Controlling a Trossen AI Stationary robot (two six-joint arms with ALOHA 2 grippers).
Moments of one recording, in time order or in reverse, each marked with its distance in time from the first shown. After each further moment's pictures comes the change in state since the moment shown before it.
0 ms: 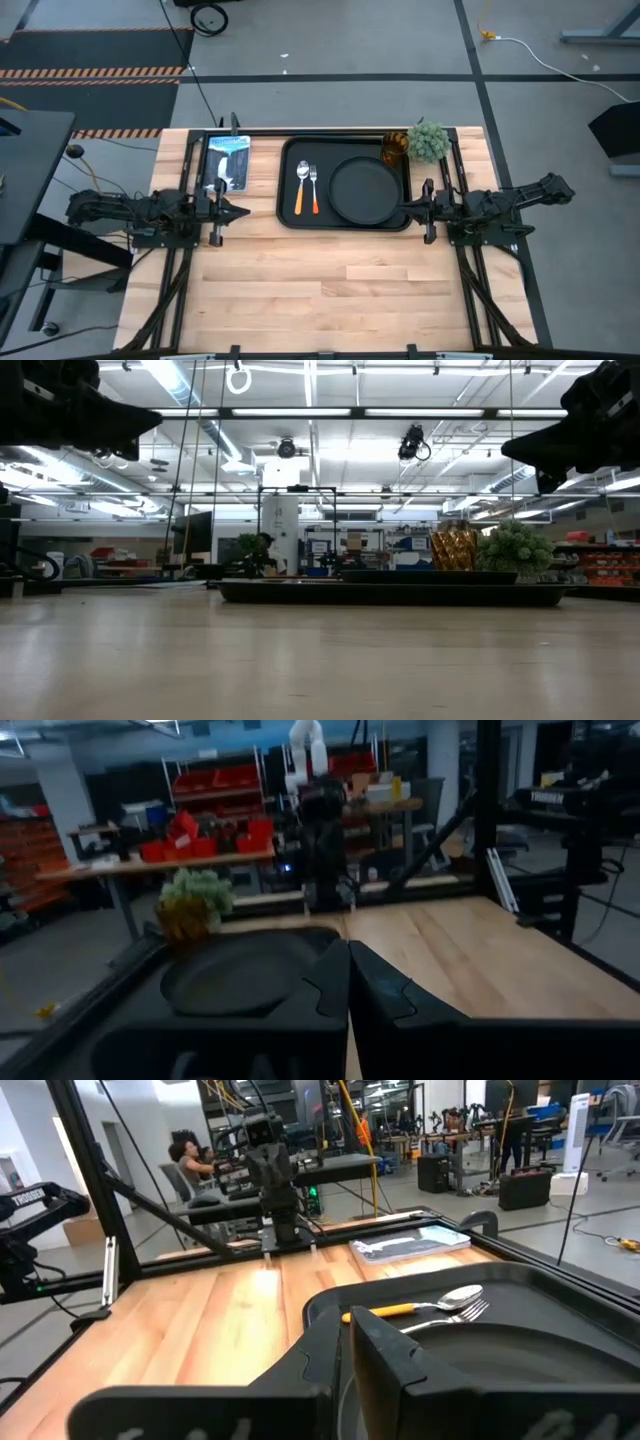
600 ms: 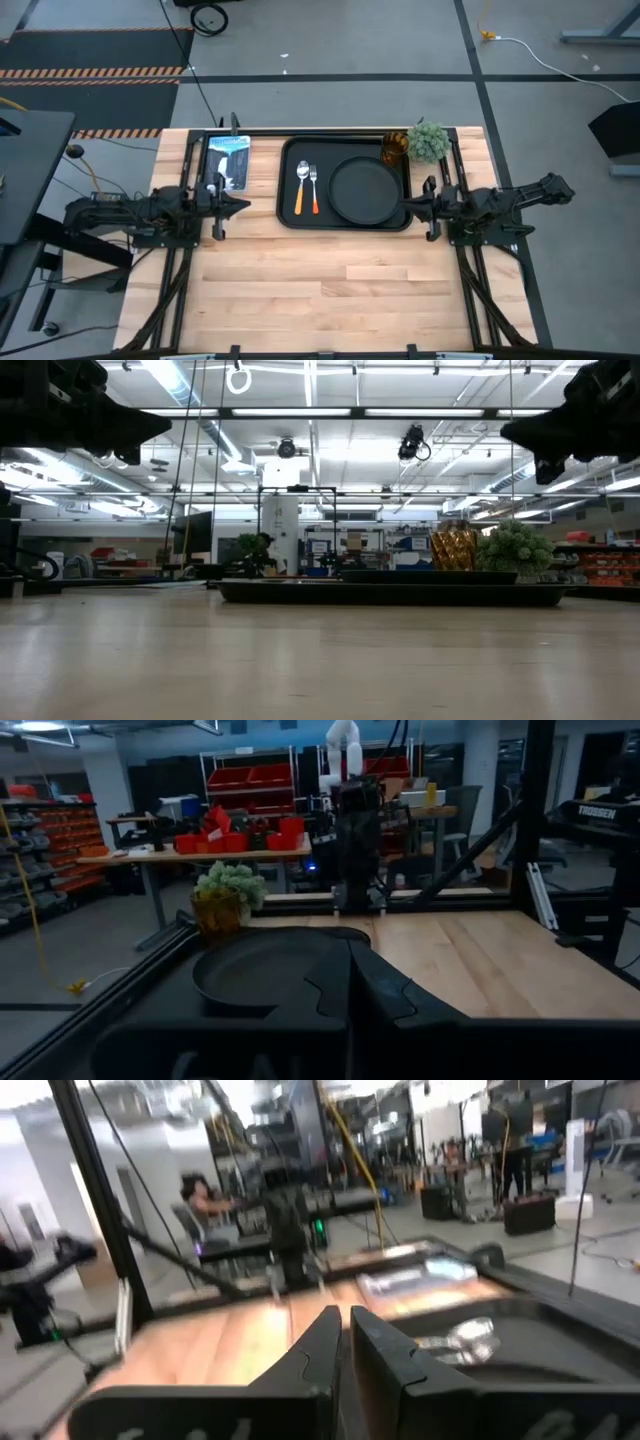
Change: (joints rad) left arm 0.106 0.000 -0.001 0.005 0.020 -0.051; right arm 0.000 0.000 0.000 0.123 0.000 0.000
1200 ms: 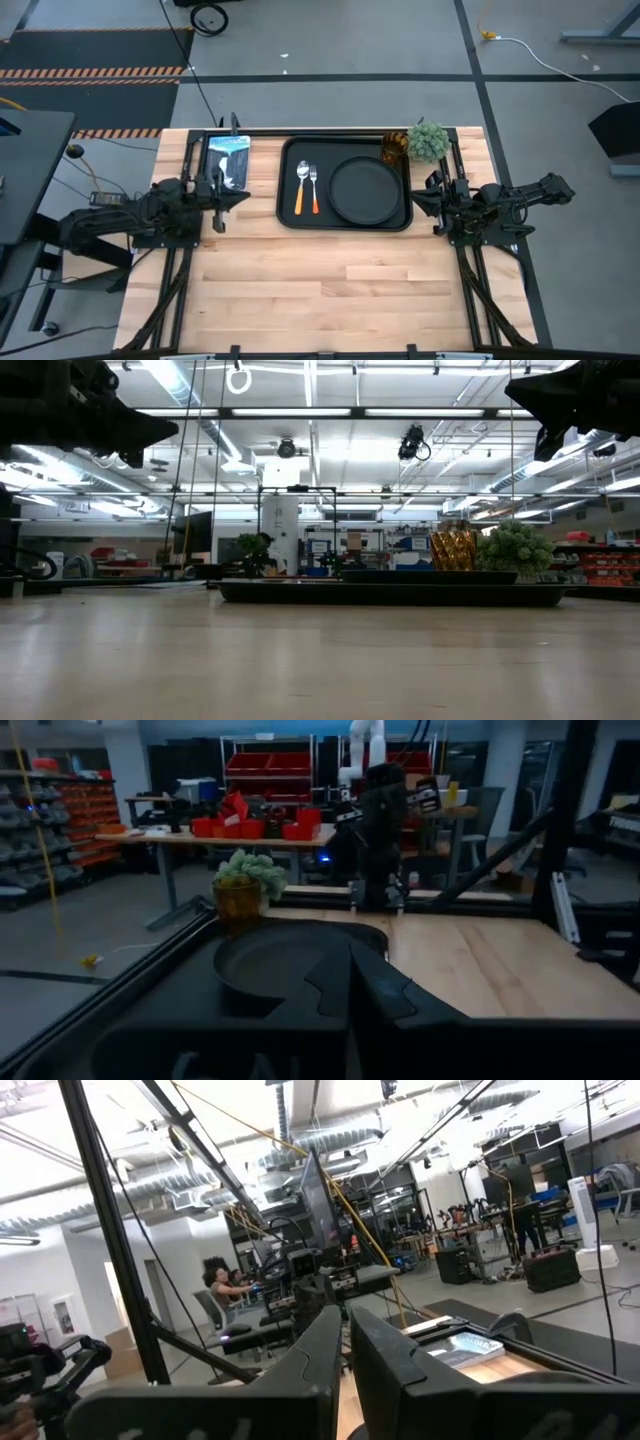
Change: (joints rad) left arm 0.184 0.025 0.049 -0.047 0.136 -0.069; right arm 0.000 0.000 0.000 0.231 0.000 0.000
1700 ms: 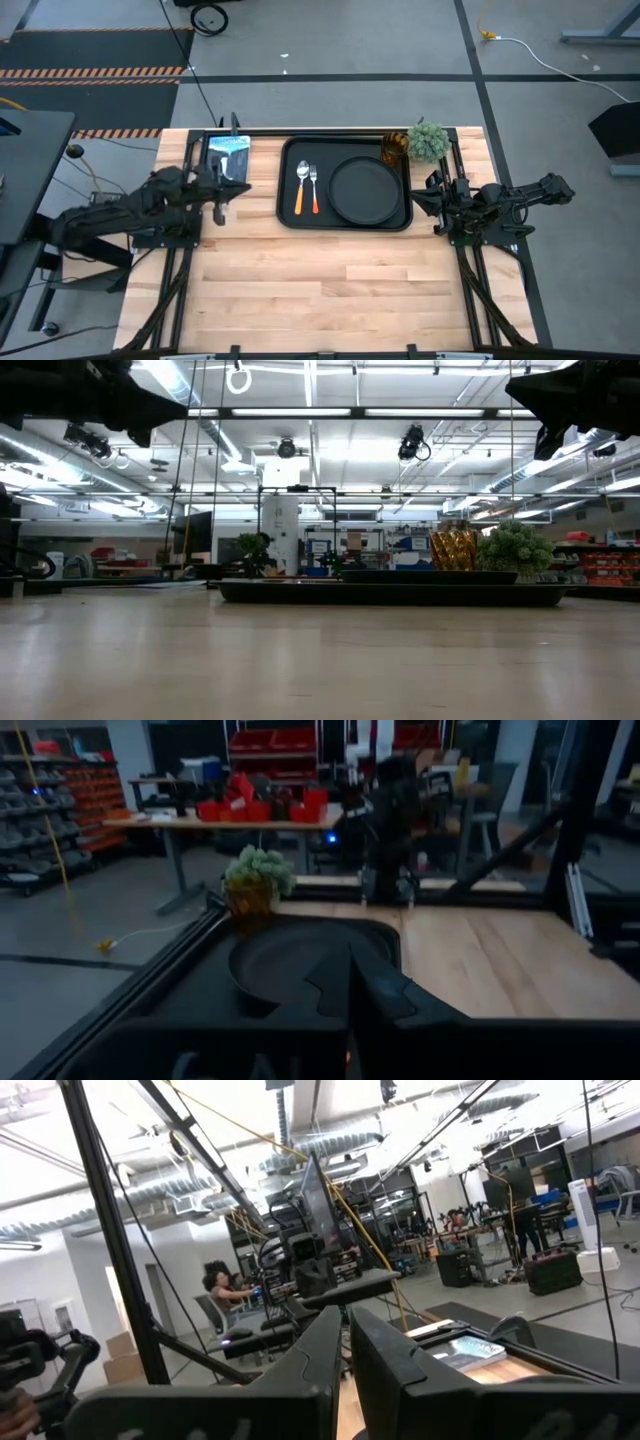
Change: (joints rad) left arm 0.088 0.162 0.186 -0.100 0.068 0.035; right arm 0.000 0.000 0.000 0.013 0.000 0.000
